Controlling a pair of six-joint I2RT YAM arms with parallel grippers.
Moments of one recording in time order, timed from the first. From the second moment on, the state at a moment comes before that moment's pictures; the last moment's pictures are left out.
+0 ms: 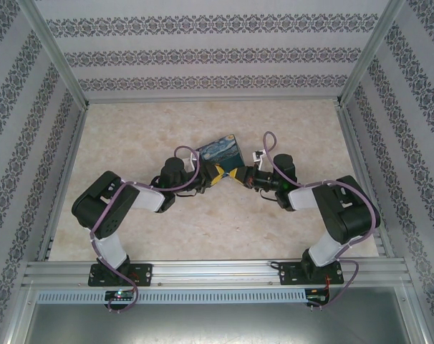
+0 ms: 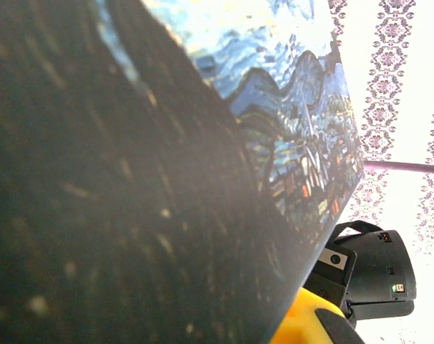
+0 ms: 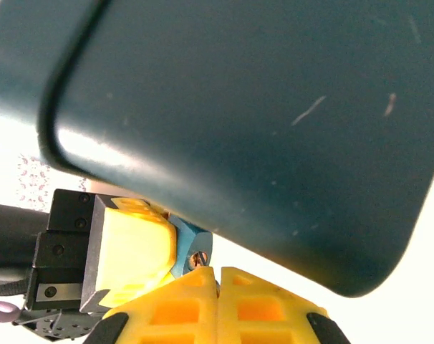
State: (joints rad) left arm -0.55 1.77 0.64 0.91 0.56 -1.46; right arm 0.34 1.65 0.50 0.82 -0.84 1.10
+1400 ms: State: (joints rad) left arm -0.52 1.72 0.65 0.95 0.52 -1.51; right arm 0.32 1.69 0.60 0.90 -0.93 1.25
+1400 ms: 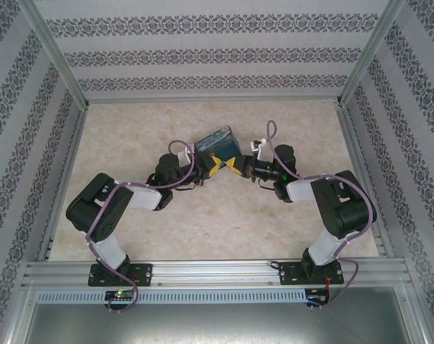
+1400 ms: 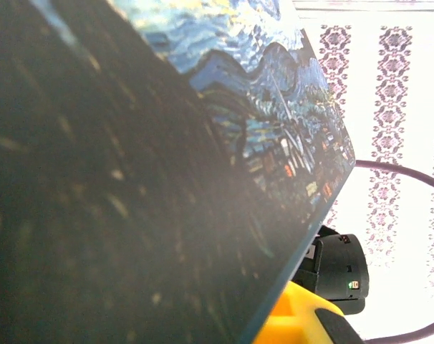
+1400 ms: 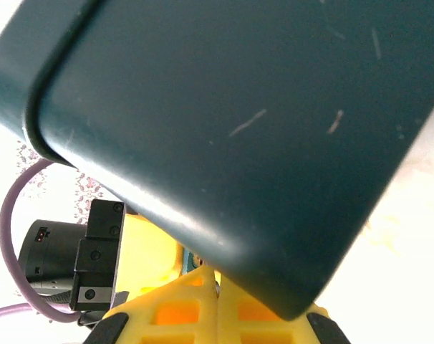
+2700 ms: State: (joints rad) left arm -0.53 1.77 0.65 0.95 0.68 -1.47; right arm 0.26 1.71 0.54 0.89 -1.08 1.15
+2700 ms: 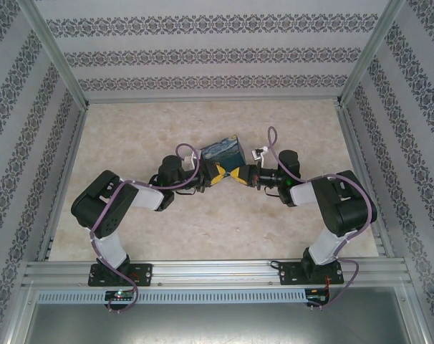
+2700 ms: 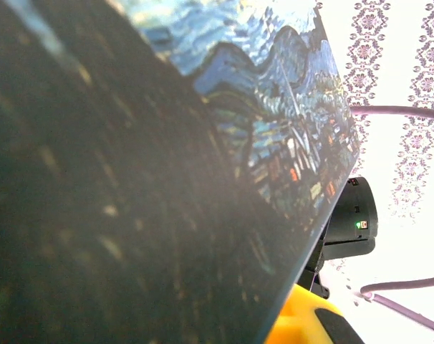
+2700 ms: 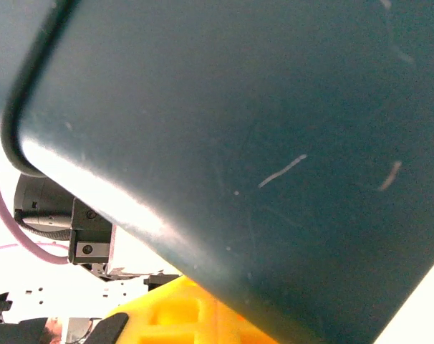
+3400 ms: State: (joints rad) left arm -0.53 1.77 0.65 0.96 0.67 -1.47; right arm 0.24 1.77 0.59 0.91 -1.17 1.21
